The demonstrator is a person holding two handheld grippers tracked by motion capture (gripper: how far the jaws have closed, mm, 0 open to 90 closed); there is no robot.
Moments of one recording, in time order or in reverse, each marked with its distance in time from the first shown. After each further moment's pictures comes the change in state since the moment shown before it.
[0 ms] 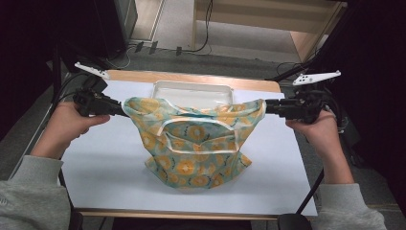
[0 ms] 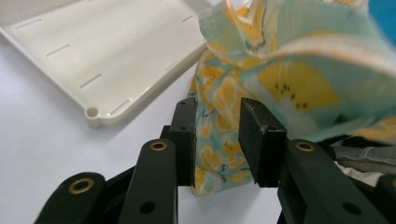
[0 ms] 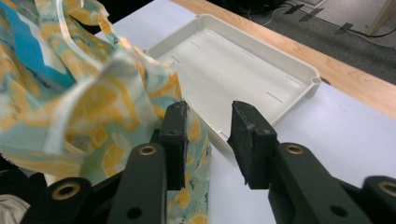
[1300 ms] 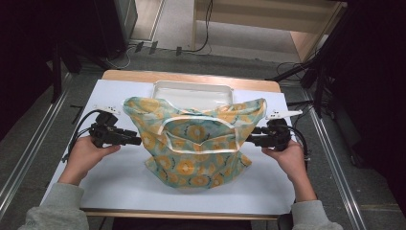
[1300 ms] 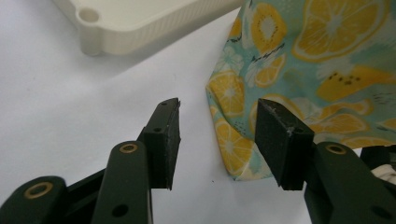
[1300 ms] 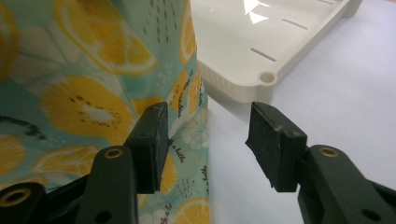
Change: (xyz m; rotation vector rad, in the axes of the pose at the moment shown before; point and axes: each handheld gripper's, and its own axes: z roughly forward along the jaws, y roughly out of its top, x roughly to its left) left arm 0.031 -0.086 0.074 0.004 0.040 -0.106; right arm -0.009 -0.097 0.088 0.040 -0.034 0.074
